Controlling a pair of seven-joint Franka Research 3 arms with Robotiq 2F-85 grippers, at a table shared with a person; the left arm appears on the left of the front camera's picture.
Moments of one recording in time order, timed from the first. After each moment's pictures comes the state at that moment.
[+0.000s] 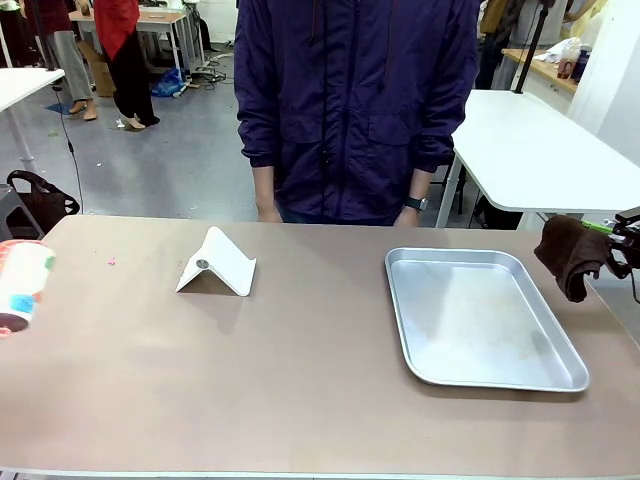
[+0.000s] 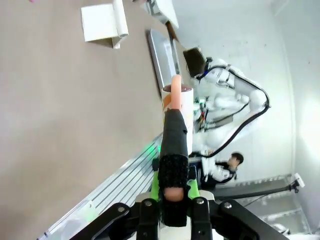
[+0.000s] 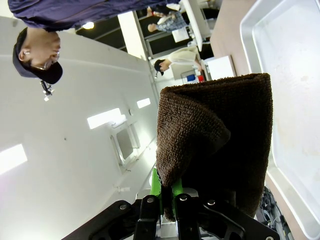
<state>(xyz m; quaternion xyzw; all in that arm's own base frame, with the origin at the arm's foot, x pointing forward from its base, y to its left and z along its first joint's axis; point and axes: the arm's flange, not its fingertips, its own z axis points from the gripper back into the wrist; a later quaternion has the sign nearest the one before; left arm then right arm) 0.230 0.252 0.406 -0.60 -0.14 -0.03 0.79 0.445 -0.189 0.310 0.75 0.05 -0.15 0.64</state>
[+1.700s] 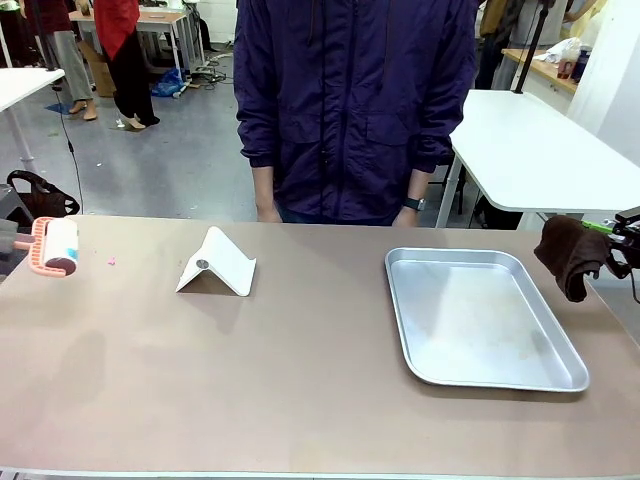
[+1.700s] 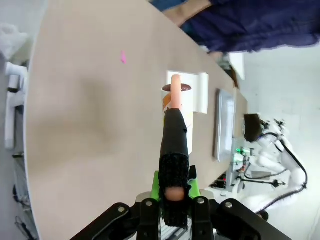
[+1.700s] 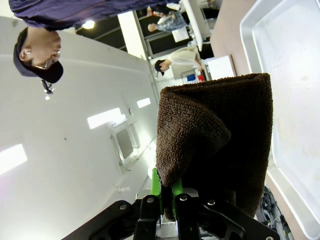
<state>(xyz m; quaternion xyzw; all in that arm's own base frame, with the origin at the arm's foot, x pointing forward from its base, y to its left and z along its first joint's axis) 0.382 0.266 0.405 -0.47 -0.13 0.11 0.87 0.445 -0.188 0.310 0.75 0.05 -0.15 0.64</state>
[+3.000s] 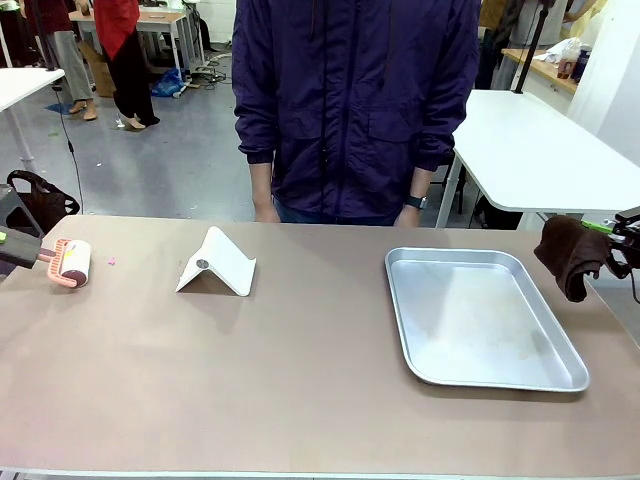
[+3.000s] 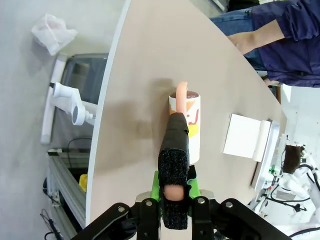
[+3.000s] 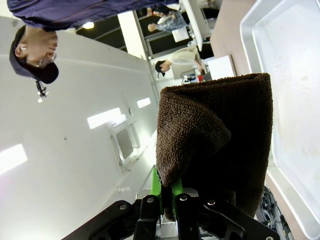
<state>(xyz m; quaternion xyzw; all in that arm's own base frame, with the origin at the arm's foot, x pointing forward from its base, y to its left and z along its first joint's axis) 0.482 0.290 0.351 -0.38 -0.09 0.15 0.91 0.445 -0.188 0.310 0.75 0.05 -0.15 0.64</state>
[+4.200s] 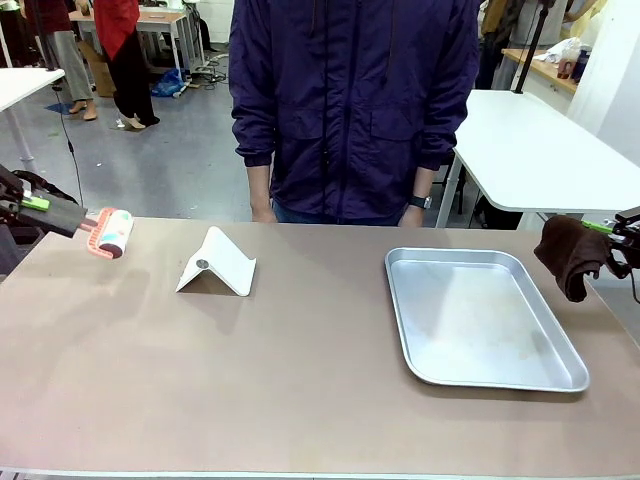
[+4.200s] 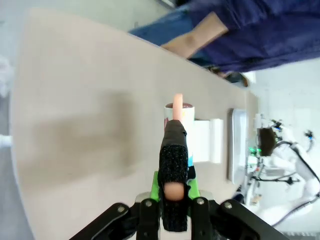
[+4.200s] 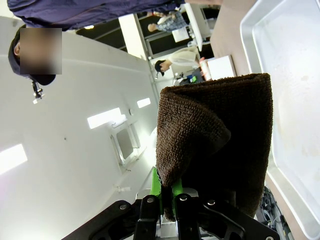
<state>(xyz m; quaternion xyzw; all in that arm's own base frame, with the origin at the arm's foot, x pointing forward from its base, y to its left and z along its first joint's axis) 0.506 0.234 0.387 -0.47 -0.16 0.04 0.87 0.445 -0.189 0.310 0.75 0.05 -0.15 0.64</state>
